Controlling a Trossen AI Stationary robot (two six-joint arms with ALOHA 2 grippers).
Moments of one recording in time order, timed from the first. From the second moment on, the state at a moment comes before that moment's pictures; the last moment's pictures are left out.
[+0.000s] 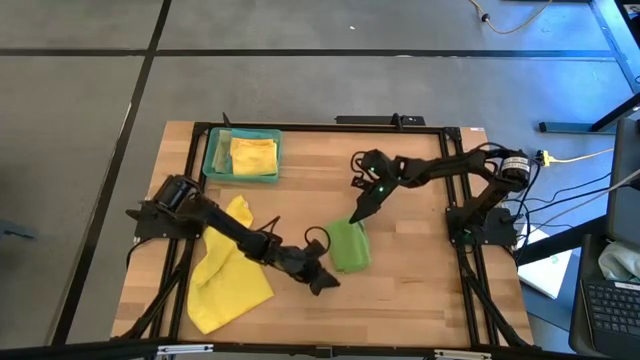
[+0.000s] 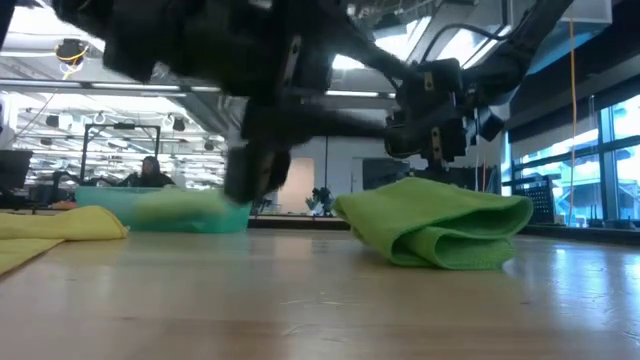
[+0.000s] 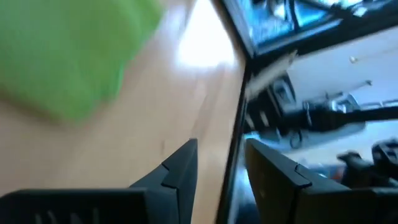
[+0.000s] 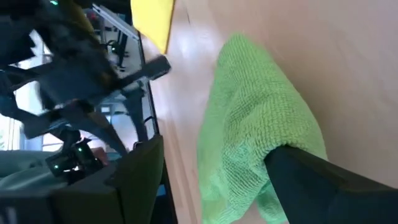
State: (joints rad) left arm -0.39 1.93 0.95 0.61 -0.11 -1.22; right arm -0.34 1.65 0.73 0.08 -0.93 0.68
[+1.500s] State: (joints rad) left arm -0.18 2.08 1.04 0.54 -0.30 -0.90; right arm -0.42 1.65 0.73 -0.50 -0.95 0.23
